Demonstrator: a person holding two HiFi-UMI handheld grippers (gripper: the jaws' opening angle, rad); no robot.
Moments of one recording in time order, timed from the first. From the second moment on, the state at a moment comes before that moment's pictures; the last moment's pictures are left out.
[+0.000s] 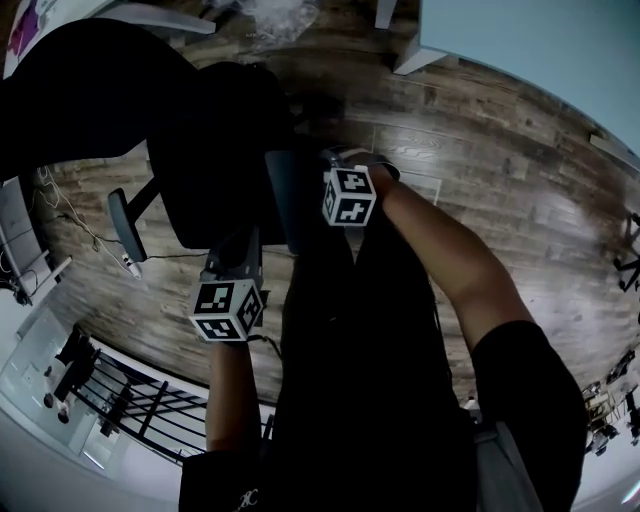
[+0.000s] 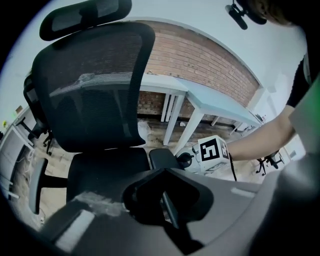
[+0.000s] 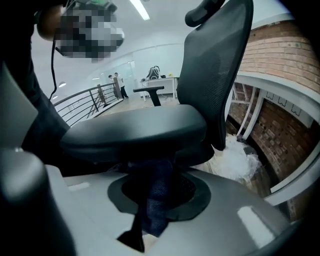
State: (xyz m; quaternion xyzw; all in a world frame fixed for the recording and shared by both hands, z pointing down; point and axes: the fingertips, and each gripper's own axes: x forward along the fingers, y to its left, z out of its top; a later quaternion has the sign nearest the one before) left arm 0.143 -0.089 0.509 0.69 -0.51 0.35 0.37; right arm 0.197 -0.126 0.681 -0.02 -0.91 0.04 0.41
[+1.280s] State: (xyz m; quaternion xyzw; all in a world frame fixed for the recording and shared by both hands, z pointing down) left arm 0.117 -0.068 0.582 0.67 -0.52 0.32 0.43; right arm 0.188 -0.136 0.850 -0.01 -0.86 0.21 0.47
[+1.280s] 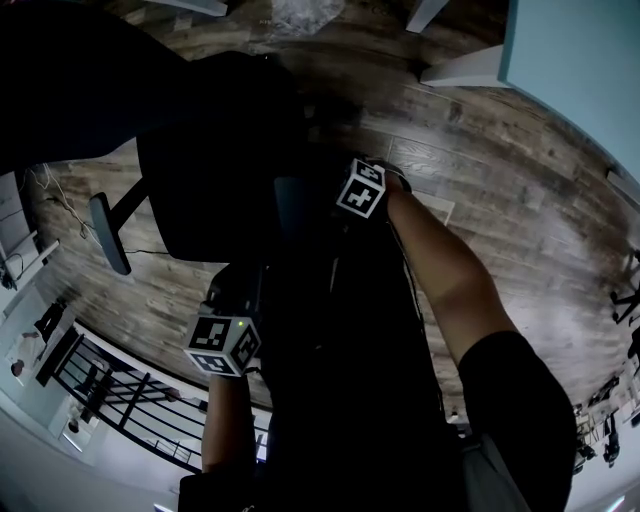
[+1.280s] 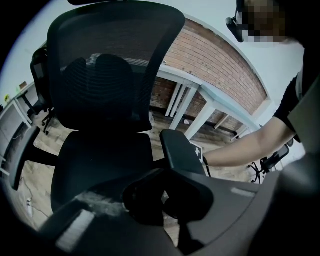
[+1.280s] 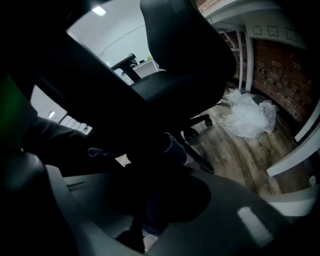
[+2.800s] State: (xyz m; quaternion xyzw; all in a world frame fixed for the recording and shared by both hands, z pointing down) left arm 0.116 -0.064 0.452 0.64 -0.66 0.15 0.36; right arm 0.216 -0.138 0.495 0.02 -0.96 0.11 0.27
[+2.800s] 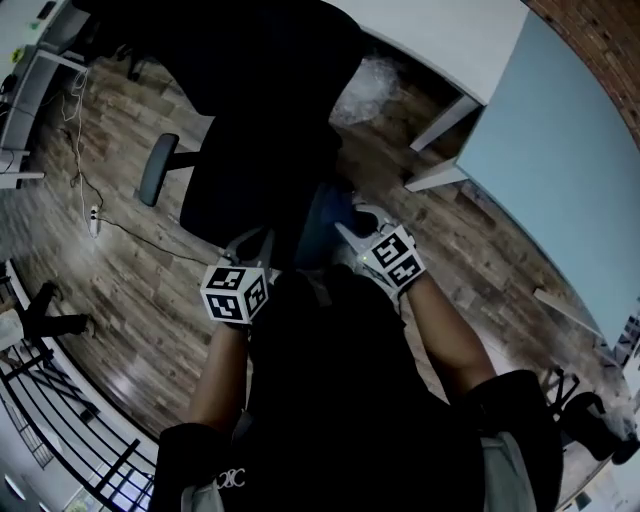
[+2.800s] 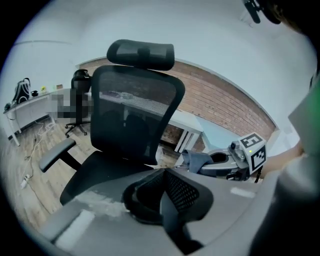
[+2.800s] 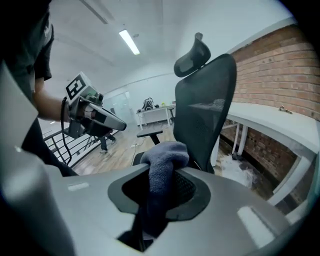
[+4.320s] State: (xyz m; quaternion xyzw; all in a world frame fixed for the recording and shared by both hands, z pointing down) left arm -0.159 0.324 0.439 0.49 -0.80 -0.05 0.35; right arm -0.055 0.152 0.458 -0.08 -0.93 -0.01 0.35
